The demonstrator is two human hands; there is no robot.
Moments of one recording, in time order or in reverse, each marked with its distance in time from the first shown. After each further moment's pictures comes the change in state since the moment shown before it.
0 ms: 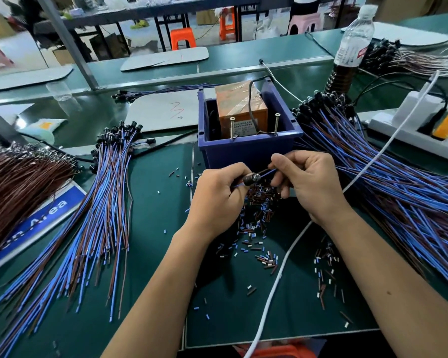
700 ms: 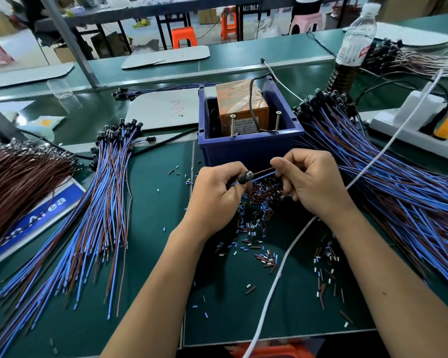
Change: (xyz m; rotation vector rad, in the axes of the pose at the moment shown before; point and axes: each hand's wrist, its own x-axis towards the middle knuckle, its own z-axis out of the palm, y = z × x) left_hand -0.002 0.001 -0.005 -0.083 -0.027 -0.062; right_hand -0.002 -0.004 -0.008 -0.196 -0.072 -0.101
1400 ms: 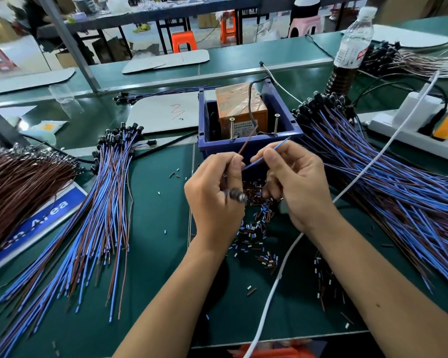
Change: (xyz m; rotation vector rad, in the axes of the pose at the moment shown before) left_hand -0.008 0.025 0.018 0.016 0.580 0.145; right_hand -0.006 -0.020 0.037 0.491 0.059 -0.001
